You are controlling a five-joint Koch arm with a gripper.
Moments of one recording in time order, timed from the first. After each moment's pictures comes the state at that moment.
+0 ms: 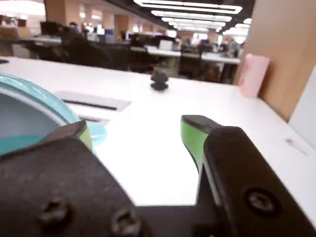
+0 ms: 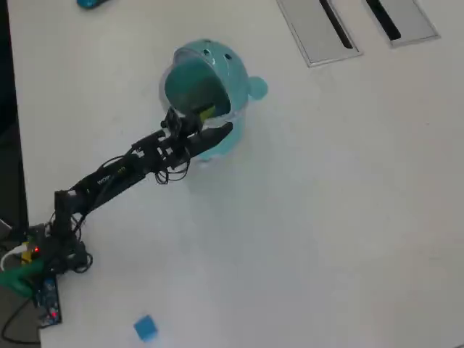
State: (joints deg) arm -9.1 76.9 64.0 7.7 -95.1
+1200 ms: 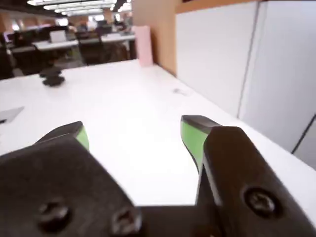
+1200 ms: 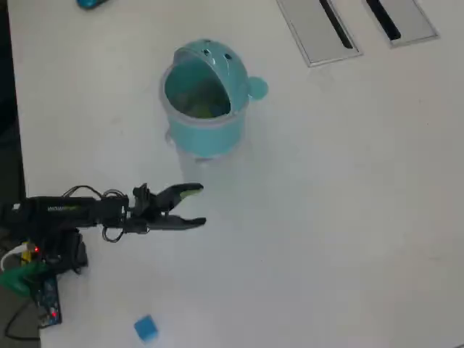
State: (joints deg) arm 19.4 108.7 107.6 1.5 -85.2
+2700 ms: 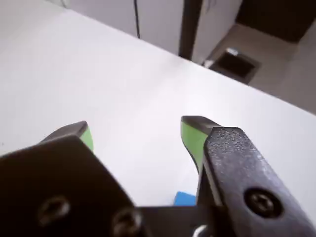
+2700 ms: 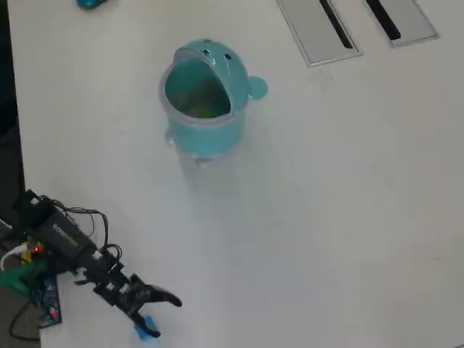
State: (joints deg) arm 57.0 101.2 105.6 30.5 -87.6
